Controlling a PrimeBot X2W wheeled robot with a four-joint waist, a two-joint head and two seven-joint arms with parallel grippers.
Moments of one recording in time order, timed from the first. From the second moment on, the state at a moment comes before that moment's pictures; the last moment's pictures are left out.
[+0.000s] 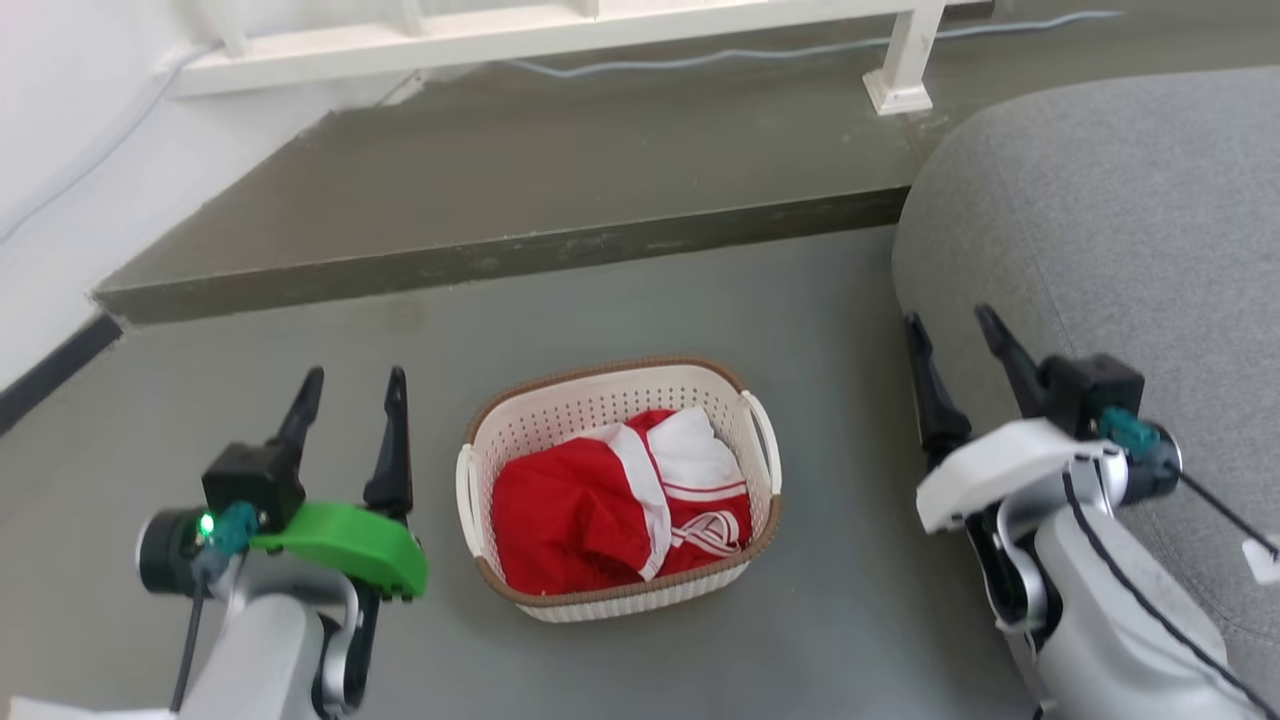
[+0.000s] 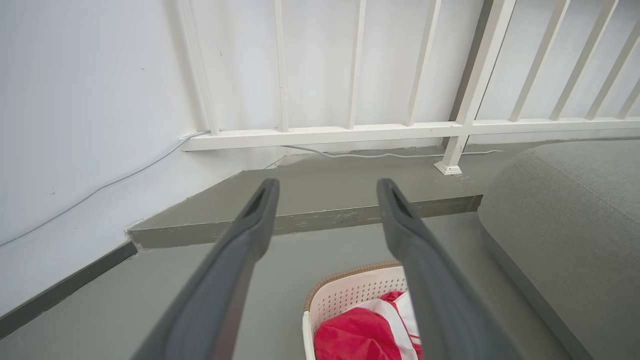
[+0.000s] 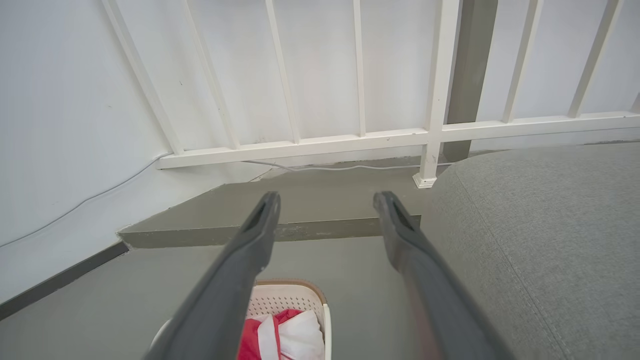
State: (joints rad) left arm -0.24 0.14 -0.33 0.30 -0.40 0.06 -0.25; right arm -0.27 -0.18 0.40 0.36 0.40 -0.12 -0.25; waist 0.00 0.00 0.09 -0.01
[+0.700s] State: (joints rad) left arm -0.03 0.12 -0.34 0.21 -0.35 0.08 -0.25; right arm -0.06 -0.17 0.36 0.27 0.34 -0.12 -0.25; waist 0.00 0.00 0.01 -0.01
